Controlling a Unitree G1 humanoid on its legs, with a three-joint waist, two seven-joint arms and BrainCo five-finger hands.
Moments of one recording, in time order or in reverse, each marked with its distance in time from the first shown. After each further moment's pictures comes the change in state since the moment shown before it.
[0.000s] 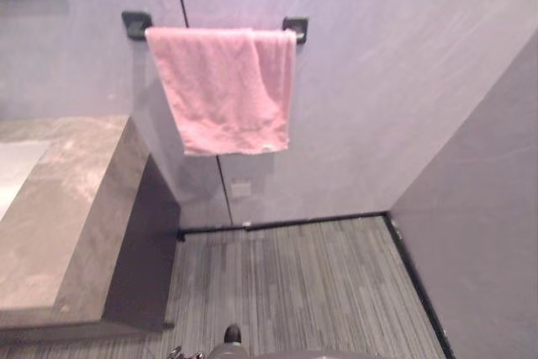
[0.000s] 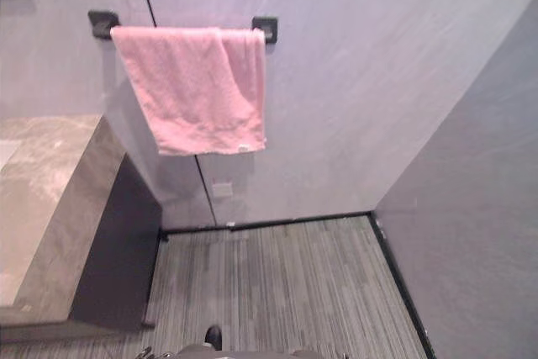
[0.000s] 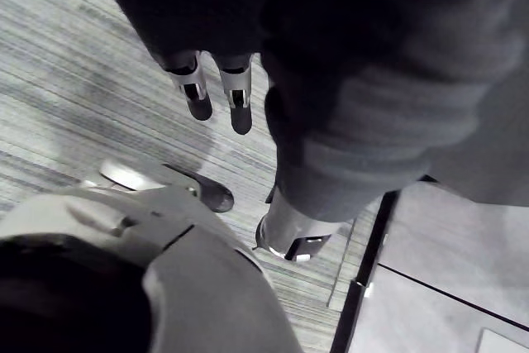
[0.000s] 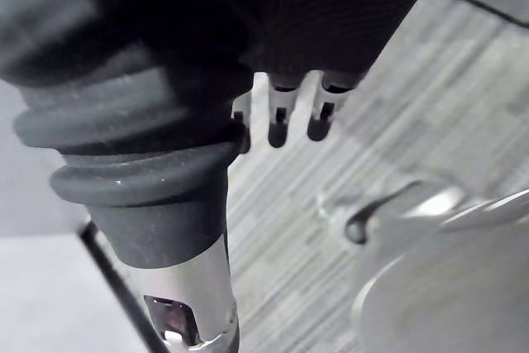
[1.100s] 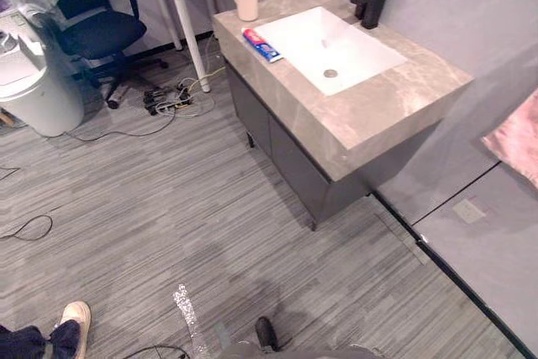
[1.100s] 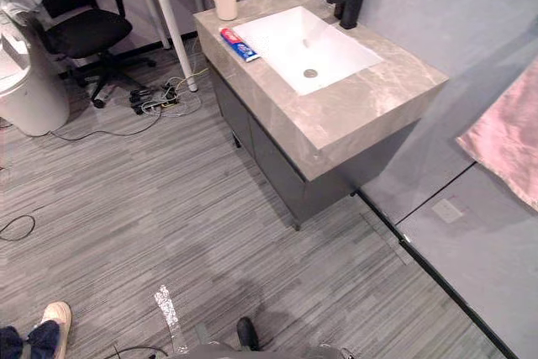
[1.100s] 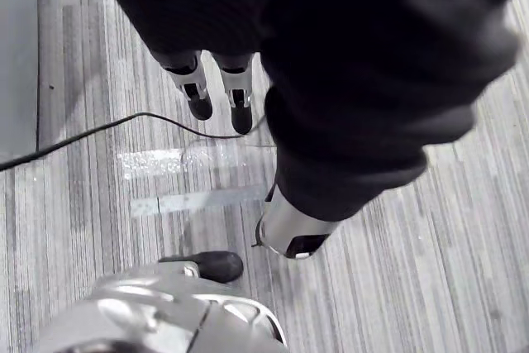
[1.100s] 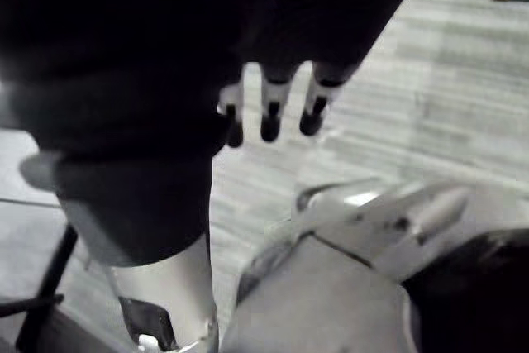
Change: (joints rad) left arm 0.026 0.034 -0.020 0.048 0.038 -0.010 0.064; right arm 0.081 0.002 -0.005 -0.014 -0.019 -0.024 -0.027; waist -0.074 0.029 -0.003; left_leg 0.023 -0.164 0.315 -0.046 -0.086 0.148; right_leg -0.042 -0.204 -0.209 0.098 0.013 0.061
